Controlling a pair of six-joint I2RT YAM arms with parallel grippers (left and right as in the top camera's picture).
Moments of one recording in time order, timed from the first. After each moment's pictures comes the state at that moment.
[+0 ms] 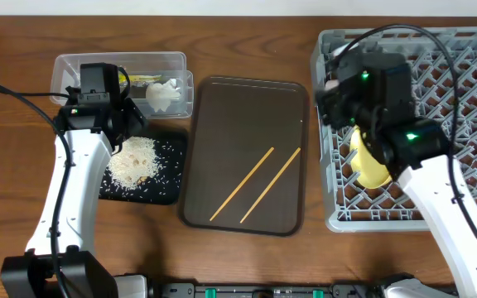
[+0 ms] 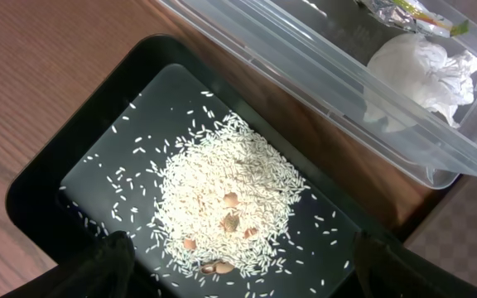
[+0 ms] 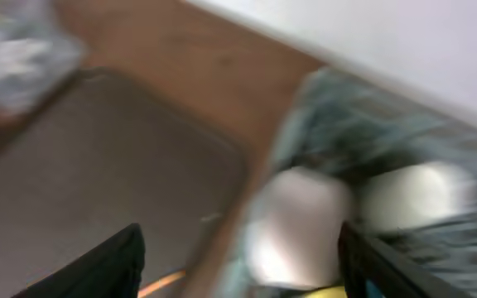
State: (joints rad) left arm 0.07 1.50 1.22 -0.88 -0.22 -0.54; right arm 0.31 1.37 1.24 -0.57 -0.05 -0.11
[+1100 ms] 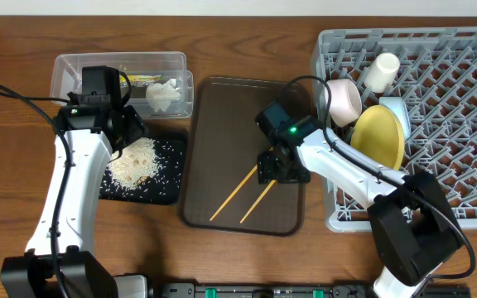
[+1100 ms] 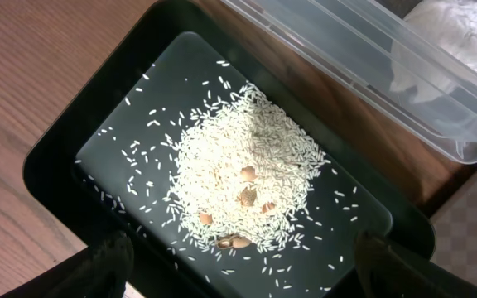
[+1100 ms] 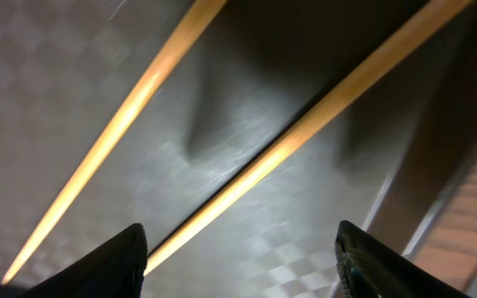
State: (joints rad) left arm 0.07 1.50 1.22 -0.95 -0.22 -0.54; right arm 0.63 1.86 1.24 -0.87 -0.11 0.60
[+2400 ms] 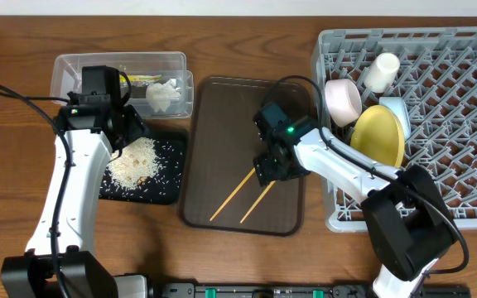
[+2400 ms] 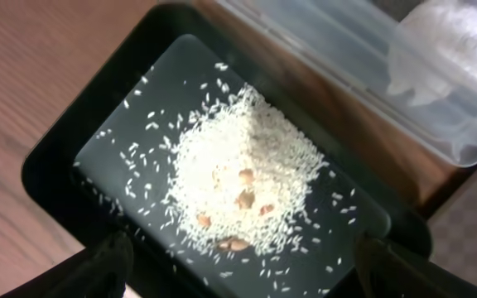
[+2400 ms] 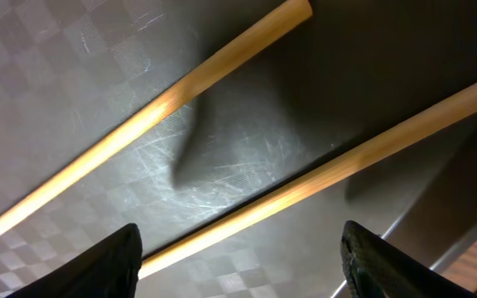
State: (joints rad) left arm 0.07 1.50 1.22 -0.93 -0.22 -0.54; right arm 0.63 1.89 1.24 -0.82 -0.09 0.39
